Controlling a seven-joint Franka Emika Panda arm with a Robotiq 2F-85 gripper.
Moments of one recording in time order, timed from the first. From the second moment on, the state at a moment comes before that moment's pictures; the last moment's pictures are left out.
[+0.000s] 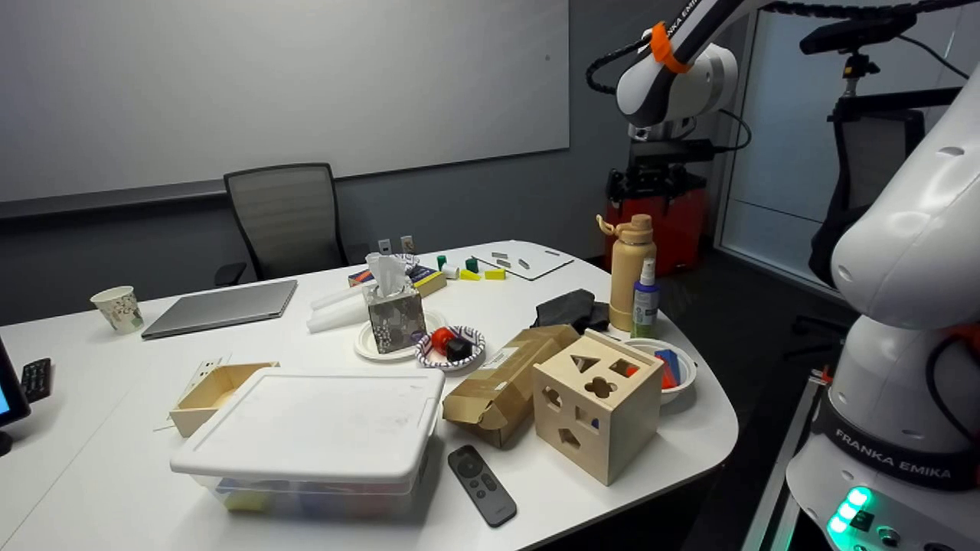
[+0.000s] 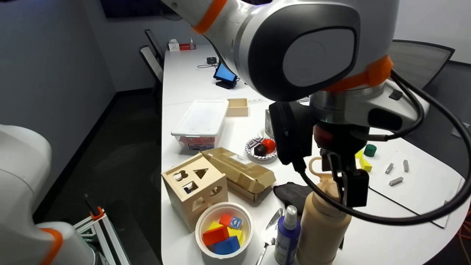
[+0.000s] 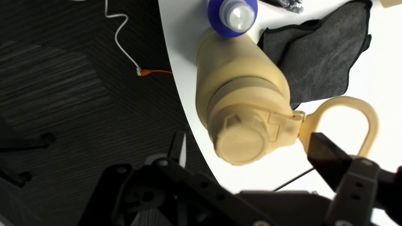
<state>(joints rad) -0.34 -0.19 -0.22 -2.46 -0.12 2.44 0.34</state>
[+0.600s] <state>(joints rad) -0.34 -0.19 -0.22 -2.46 -0.12 2.45 0.34</state>
